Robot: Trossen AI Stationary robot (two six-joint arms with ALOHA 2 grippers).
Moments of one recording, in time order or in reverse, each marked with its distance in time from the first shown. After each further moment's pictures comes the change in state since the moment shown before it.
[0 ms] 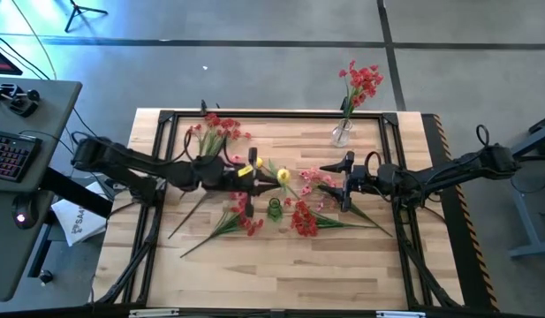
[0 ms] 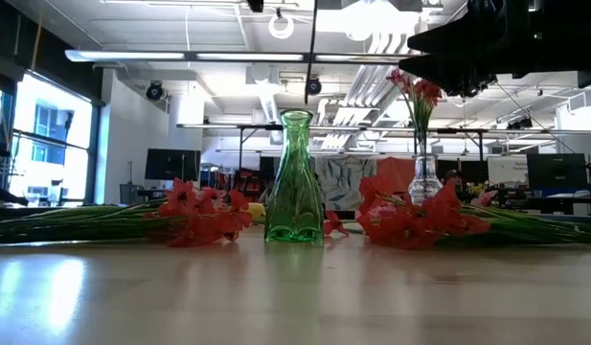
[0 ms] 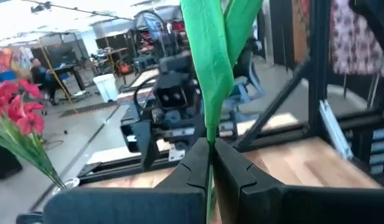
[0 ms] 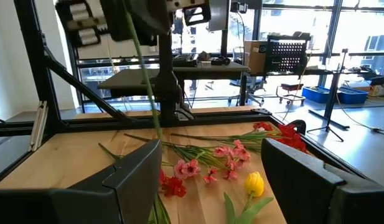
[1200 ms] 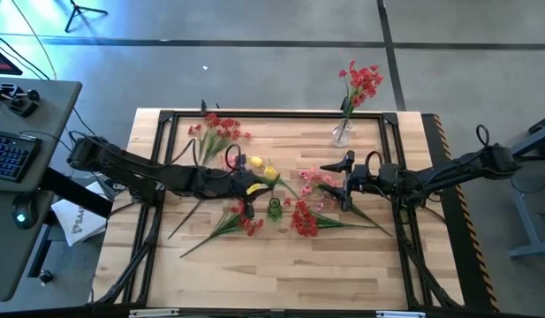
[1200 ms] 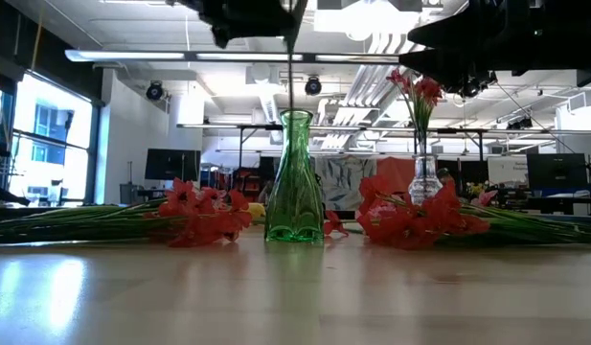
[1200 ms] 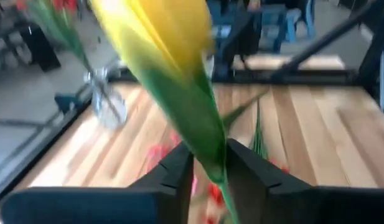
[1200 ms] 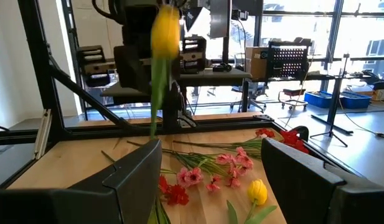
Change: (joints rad) left arm -0.063 -0.050 0.000 -0.429 -0.294 -0.250; right arm 0.000 0.000 0.000 0.030 -0.008 0.005
